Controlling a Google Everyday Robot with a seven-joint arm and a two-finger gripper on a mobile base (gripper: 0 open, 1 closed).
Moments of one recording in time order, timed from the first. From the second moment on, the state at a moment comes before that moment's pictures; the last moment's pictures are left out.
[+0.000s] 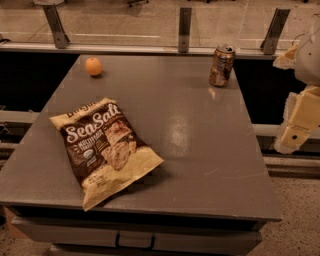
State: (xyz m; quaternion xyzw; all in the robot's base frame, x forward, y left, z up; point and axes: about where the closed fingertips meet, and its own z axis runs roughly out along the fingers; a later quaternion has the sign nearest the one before) arm 0.438 -0.216 0.978 -0.60 0.78 -0.04 0.16
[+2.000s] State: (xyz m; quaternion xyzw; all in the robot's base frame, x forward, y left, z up) arm 0.699 -0.220 0.935 -0.49 0.78 0.02 0.39
